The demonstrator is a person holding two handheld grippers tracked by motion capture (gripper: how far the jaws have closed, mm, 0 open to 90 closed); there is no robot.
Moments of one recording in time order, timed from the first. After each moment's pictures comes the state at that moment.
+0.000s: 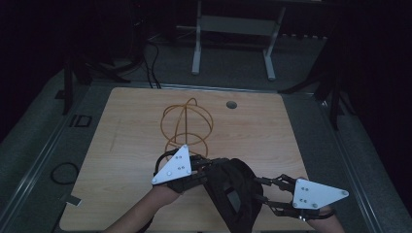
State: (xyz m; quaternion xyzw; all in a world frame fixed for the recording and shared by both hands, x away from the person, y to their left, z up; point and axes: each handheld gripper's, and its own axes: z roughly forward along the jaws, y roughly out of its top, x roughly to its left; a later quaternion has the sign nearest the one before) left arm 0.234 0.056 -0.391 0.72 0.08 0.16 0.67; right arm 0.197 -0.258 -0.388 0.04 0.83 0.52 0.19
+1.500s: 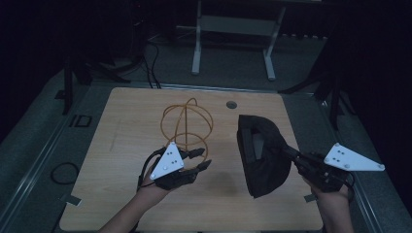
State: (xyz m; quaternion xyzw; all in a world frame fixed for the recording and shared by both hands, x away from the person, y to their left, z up) left arm 0.239 0.087 -0.414 0.77 0.20 0.22 0.57; right arm 0.234 -0.304 -0.356 0.26 0.75 0.56 0.25
